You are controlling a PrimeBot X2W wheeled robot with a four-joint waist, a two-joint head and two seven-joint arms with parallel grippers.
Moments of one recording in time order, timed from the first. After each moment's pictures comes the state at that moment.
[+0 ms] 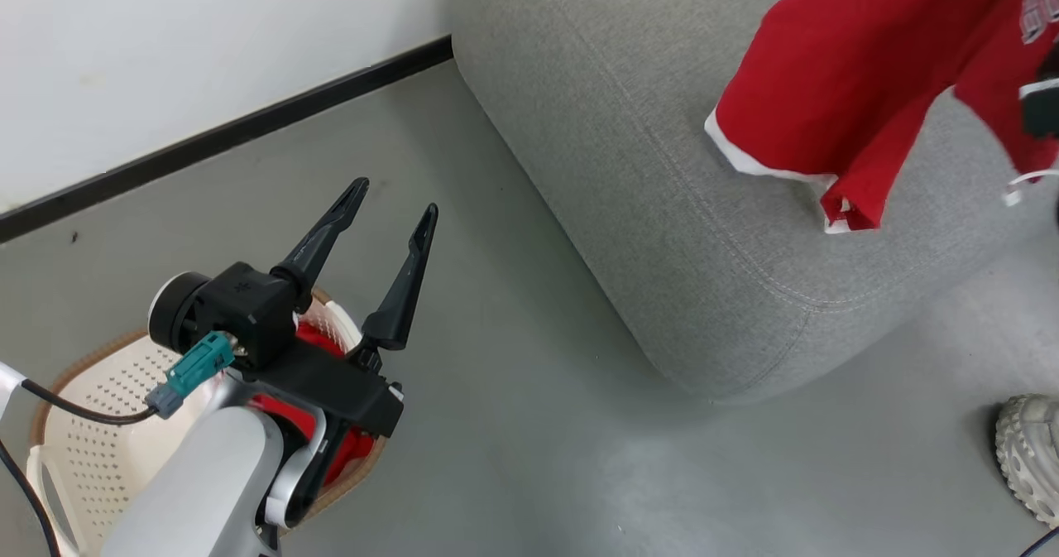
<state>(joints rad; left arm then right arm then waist) -0.48 0.39 -0.57 0.07 -0.60 0.01 -0.12 -0.75 -0.41 0.18 0.24 0.52 -0.08 -0.26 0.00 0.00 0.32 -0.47</state>
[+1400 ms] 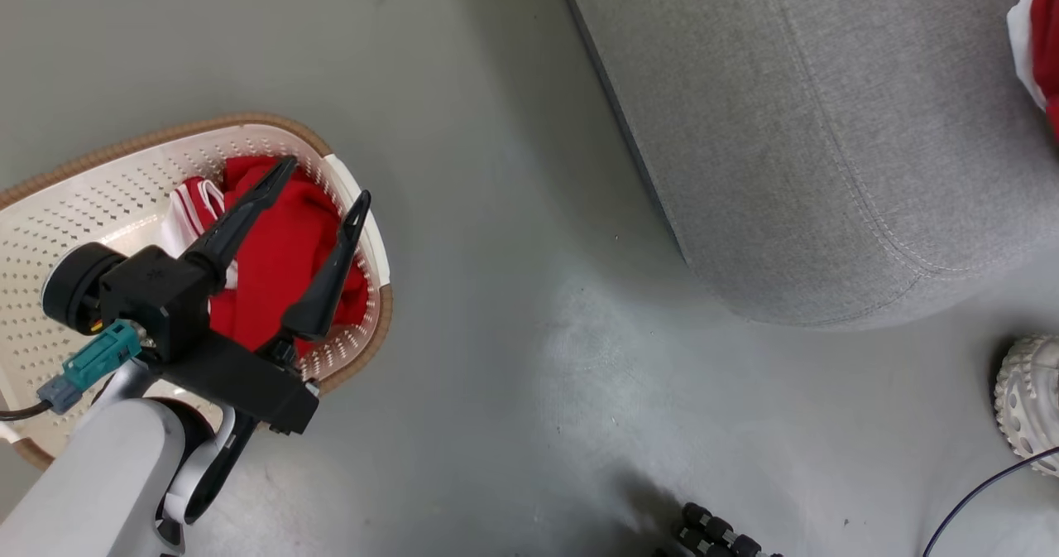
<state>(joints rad) -0.48 0.56 -0.53 -0.04 -0.59 -0.04 -0.05 -0.71 -0.28 -0.34 0.03 0.36 -0.12 -0.18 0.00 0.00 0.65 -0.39</state>
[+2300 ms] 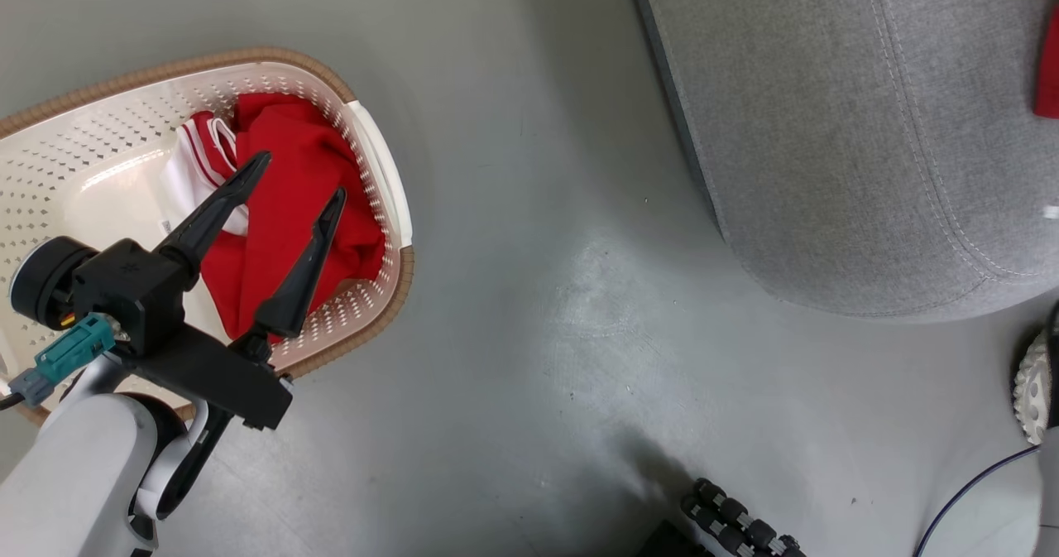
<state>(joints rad) -0.49 0.60 -0.51 -0.03 -0.59 -0.06 -0.05 -0.66 -0.11 -0.34 0.23 0.34 -0.13 -0.16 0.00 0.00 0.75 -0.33</state>
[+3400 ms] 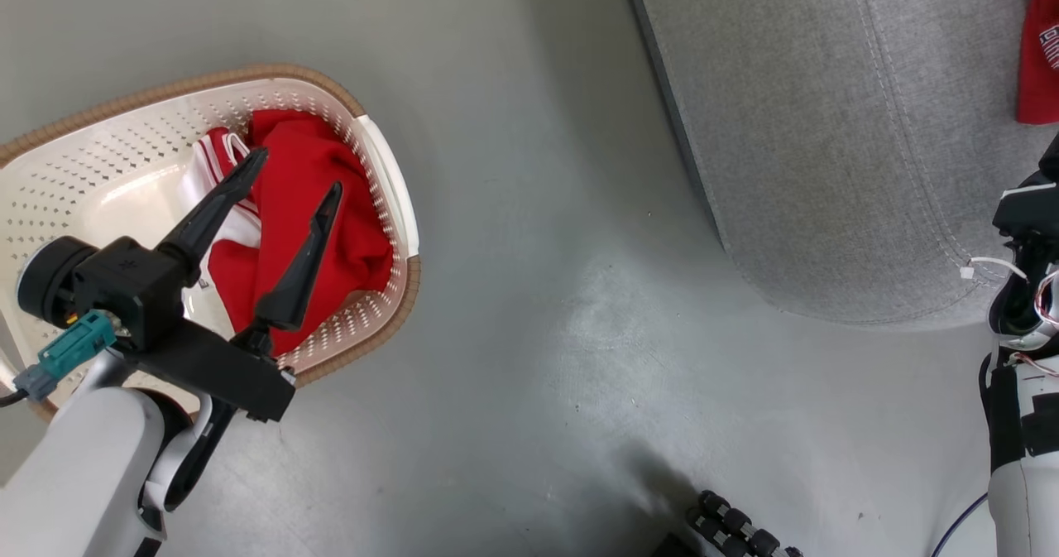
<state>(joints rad) -0.51 0.58 -0.51 0.02 -0.60 -0.07 -0.09 -0.61 -0.06 -0.30 0.37 0.34 -0.11 -0.25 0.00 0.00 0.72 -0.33</state>
